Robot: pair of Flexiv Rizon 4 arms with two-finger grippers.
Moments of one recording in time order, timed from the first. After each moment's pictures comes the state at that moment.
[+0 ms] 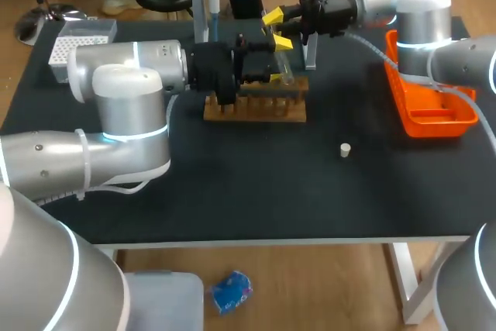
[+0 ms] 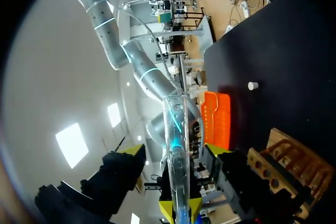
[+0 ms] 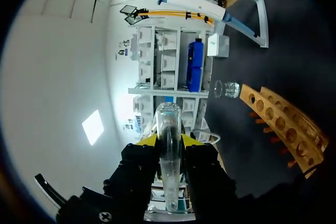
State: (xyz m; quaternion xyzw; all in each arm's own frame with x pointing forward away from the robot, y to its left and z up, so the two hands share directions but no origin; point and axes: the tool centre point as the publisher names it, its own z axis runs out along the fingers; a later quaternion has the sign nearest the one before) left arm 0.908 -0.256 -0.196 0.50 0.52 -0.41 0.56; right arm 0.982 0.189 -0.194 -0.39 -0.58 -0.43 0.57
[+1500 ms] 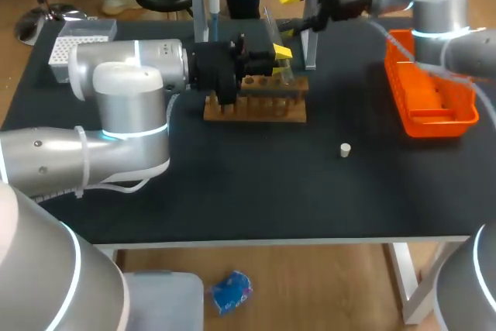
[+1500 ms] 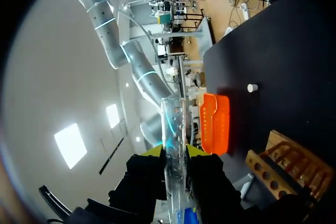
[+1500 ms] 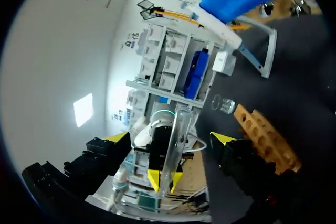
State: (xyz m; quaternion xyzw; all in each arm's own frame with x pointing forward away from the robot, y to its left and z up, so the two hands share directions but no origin) left arm 0.906 -0.257 -0.196 0.51 0.52 -0.41 0.55; right arm 0.997 0.150 -0.176 -0.33 -0.64 -0.49 0.49
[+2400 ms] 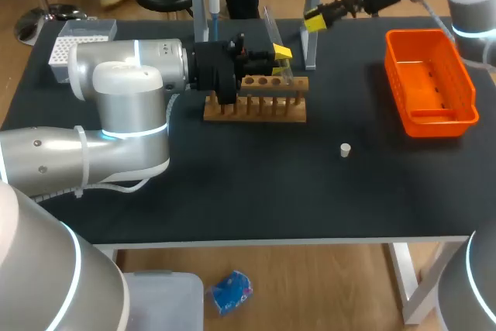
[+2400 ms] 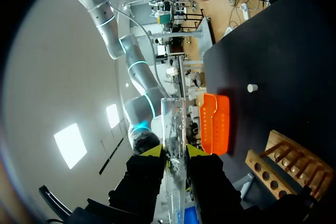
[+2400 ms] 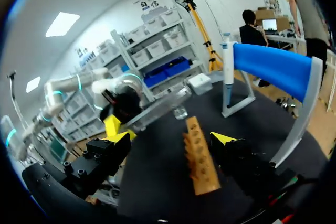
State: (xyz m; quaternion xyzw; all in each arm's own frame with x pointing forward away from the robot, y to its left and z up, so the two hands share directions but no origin) left arm 0.906 -0.257 -0.196 0.51 0.52 -0.41 0.55; right arm 0.991 0.098 -0.208 -0.16 -0.83 -0.52 0.15
